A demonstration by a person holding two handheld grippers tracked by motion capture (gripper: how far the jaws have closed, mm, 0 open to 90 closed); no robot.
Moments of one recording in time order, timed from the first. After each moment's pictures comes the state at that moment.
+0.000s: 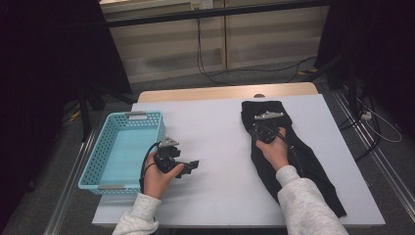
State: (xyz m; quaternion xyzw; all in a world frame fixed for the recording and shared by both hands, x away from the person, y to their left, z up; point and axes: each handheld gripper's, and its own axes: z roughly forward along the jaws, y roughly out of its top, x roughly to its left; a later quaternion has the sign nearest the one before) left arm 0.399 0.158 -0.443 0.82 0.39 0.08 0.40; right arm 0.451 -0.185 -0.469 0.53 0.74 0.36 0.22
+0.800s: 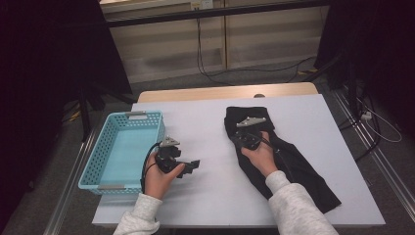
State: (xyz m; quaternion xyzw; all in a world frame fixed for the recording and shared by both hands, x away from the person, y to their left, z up) left arm 0.398 0.156 -0.443 0.82 0.40 0.08 0.40; right arm 0.441 -0.136 -0.470 0.46 0.78 0.39 0.18
